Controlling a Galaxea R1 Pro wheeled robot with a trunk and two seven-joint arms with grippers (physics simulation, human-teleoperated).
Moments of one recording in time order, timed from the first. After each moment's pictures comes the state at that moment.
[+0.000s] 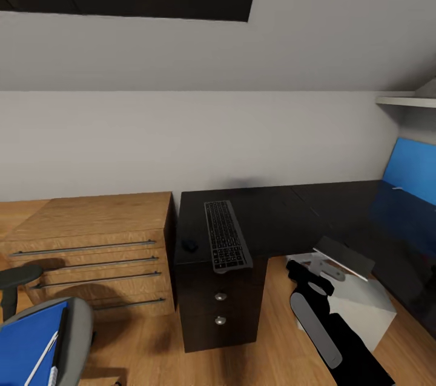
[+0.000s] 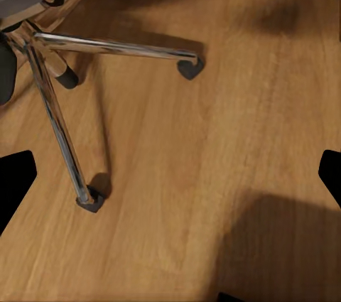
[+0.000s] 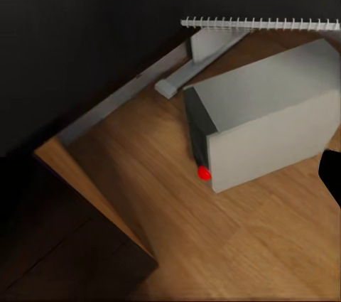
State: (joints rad) left arm -0.06 0.05 -0.09 -0.15 0.28 -0.60 0.21; right arm -0.39 -0.10 0.34 -1.32 -0.73 0.24 -0.94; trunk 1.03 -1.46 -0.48
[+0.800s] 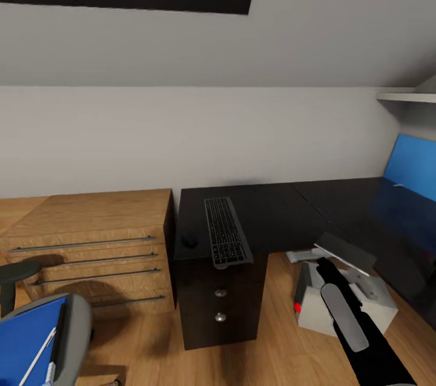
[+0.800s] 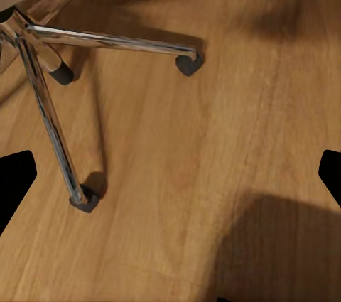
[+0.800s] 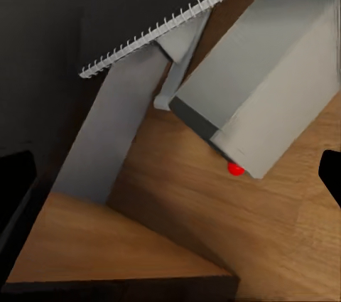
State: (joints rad) left arm -0.06 0.05 -0.09 -0.15 0.28 -0.60 0.22; right arm -0.39 -0.10 0.04 -1.24 -0.94 0.00 -0.81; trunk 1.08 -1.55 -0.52
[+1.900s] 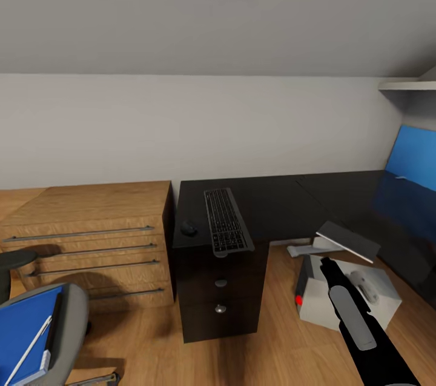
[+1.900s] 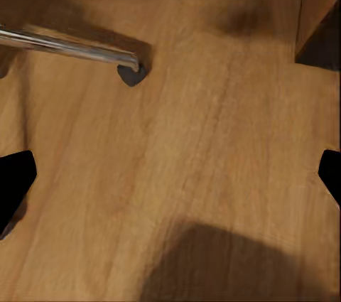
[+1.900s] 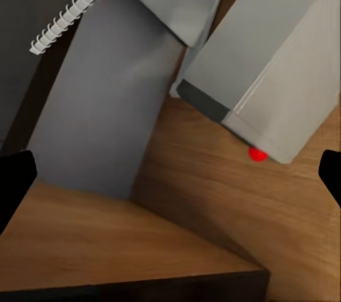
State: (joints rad) left arm -0.06 0.05 -0.09 -0.54 0.37 -0.22 0.21; right arm -0.39 -0.10 -0.04 -1.19 -1.02 -0.03 -0.65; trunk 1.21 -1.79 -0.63
